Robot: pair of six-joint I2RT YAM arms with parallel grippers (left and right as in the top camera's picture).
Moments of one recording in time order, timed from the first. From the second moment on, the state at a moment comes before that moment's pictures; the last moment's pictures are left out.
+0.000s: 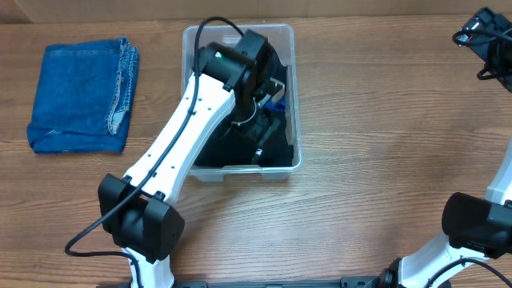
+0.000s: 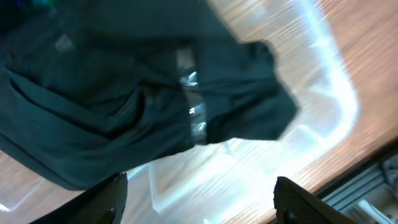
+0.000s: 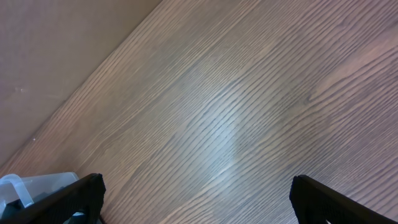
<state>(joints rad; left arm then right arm) -0.50 1.96 1.91 -1.45 0.17 0.08 -0.31 1.88 2.30 -1.43 0.01 0.46</state>
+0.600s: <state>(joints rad) -0.36 1.96 1.58 -1.06 0.13 -0.12 -0.30 1.88 2.30 -1.43 0.01 0.46</state>
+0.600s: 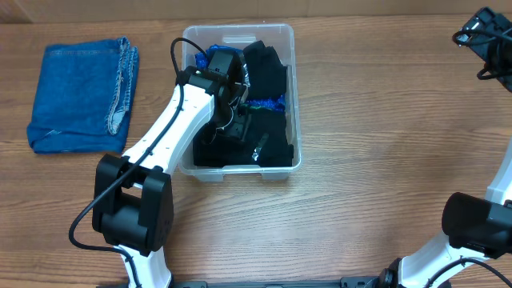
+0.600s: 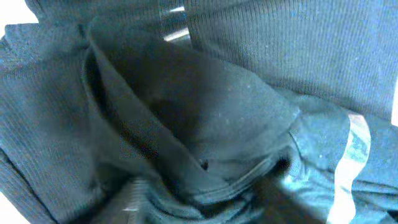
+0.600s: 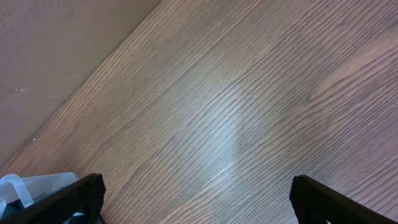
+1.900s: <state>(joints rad) -0.32 1.86 1.74 -1.26 0.20 -0.30 -0.31 1.88 2.30 -1.43 0.01 0.46</state>
